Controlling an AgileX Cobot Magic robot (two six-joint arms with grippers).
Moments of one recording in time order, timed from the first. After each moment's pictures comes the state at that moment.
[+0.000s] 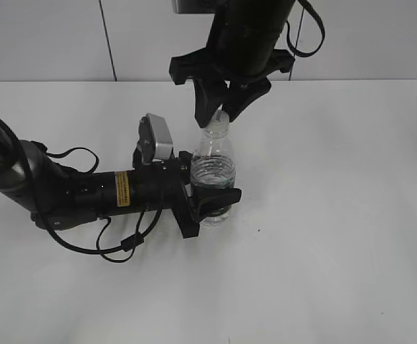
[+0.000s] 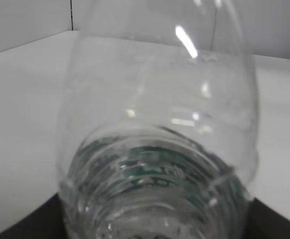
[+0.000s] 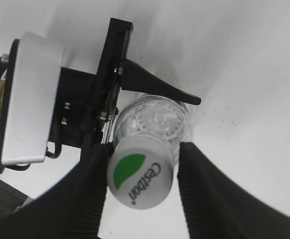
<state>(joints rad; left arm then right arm) -0.40 2.33 -1.01 1.01 -1.22 -0.36 0.62 2.05 -1.87 0.20 1.22 -0.02</state>
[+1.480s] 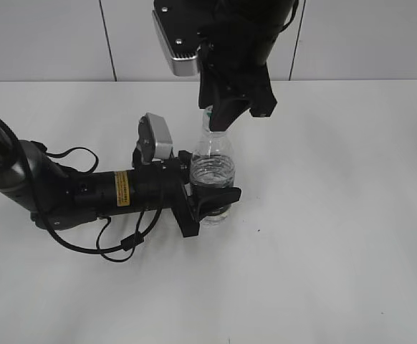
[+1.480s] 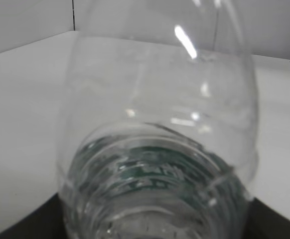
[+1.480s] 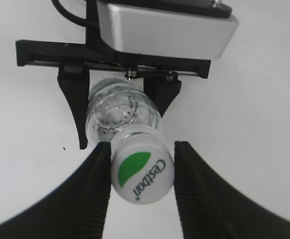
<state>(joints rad) -0.40 2.33 -1.01 1.00 -1.22 -0.35 0.62 2.04 -1.87 0.22 1.22 -1.46</state>
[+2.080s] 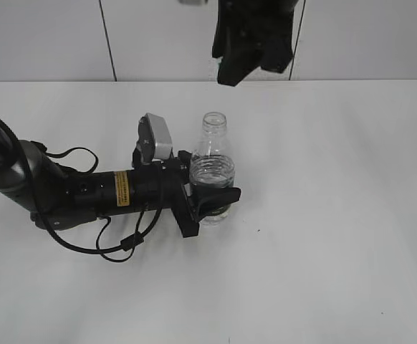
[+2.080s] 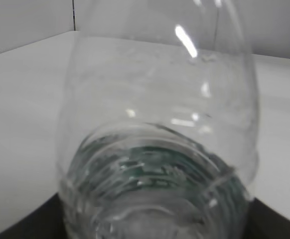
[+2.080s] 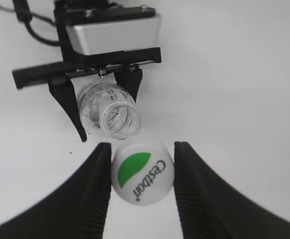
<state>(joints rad) -0.40 2.33 -1.01 1.00 -1.22 -0.35 0.62 1.89 -1.87 0.20 1.22 -1.32</state>
